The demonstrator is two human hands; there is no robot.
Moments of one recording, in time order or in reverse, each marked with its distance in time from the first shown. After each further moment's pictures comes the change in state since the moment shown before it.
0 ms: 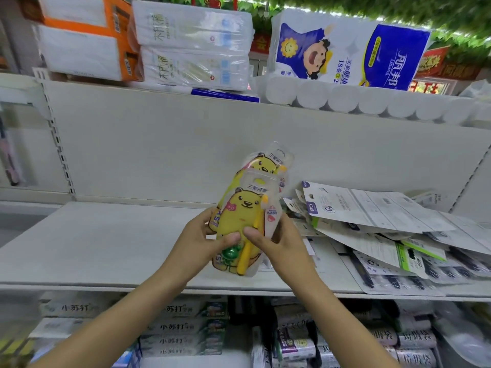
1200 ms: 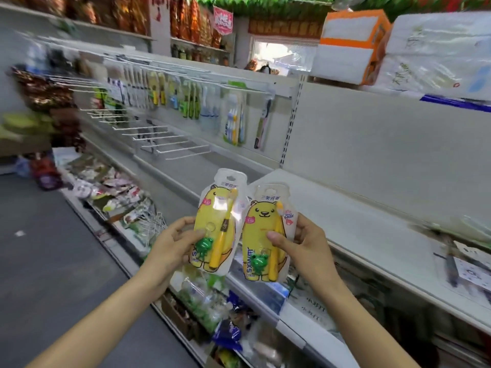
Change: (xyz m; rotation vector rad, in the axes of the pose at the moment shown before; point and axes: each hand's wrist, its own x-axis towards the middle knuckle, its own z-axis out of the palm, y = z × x) left_hand -0.313 -0.005 -0.245 -0.102 0.810 -0.186; right_hand -0.103 -0.037 0.266 0.130 -0.592 0.020
